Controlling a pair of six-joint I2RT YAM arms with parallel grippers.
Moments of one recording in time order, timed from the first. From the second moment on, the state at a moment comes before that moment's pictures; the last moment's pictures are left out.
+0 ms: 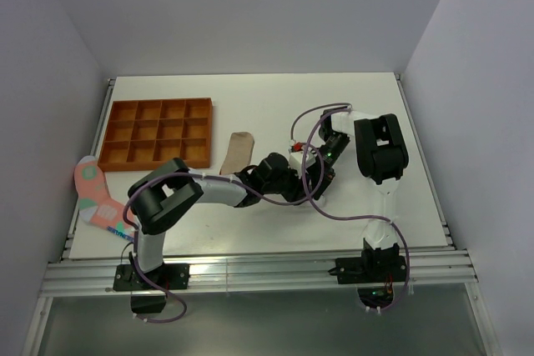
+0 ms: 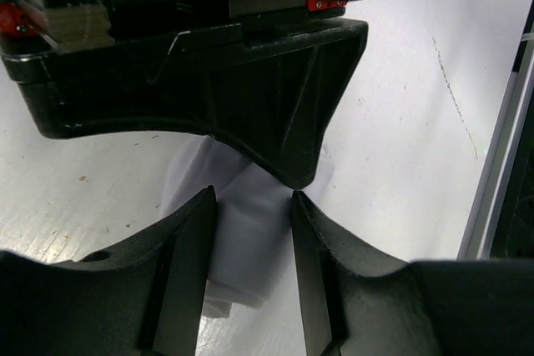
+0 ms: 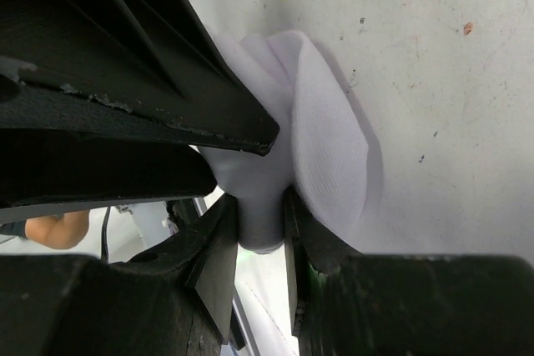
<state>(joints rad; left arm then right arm) -1.00 1.93 1.00 0.44 0.24 -0.28 0.21 2.18 1.43 -1.43 -0.71 -1.06</state>
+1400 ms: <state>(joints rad) -1.01 2.04 1.14 0.38 0.24 -0.52 0.02 1.67 1.14 -1.03 -0.67 -0.89</state>
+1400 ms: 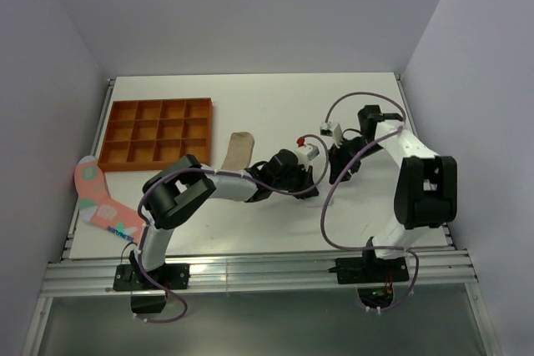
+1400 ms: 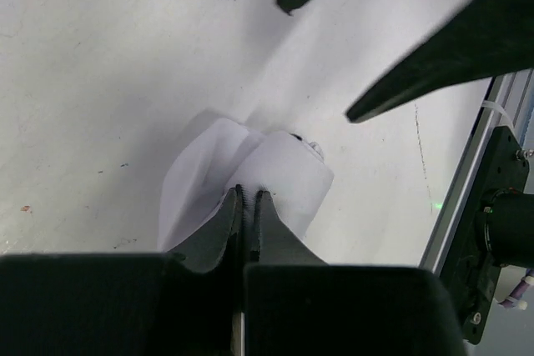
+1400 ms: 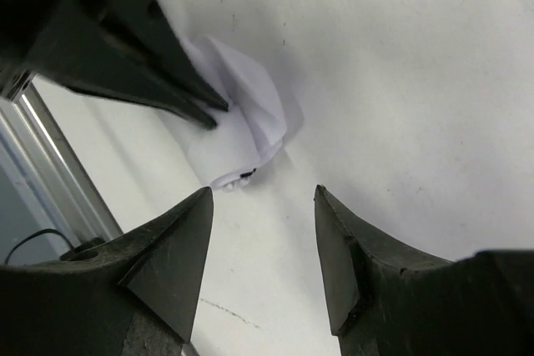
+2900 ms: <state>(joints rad) -0.91 2.15 1.36 -0.03 0.63 -0.62 0.12 1.09 0.63 -0.82 -0.62 -1.21</state>
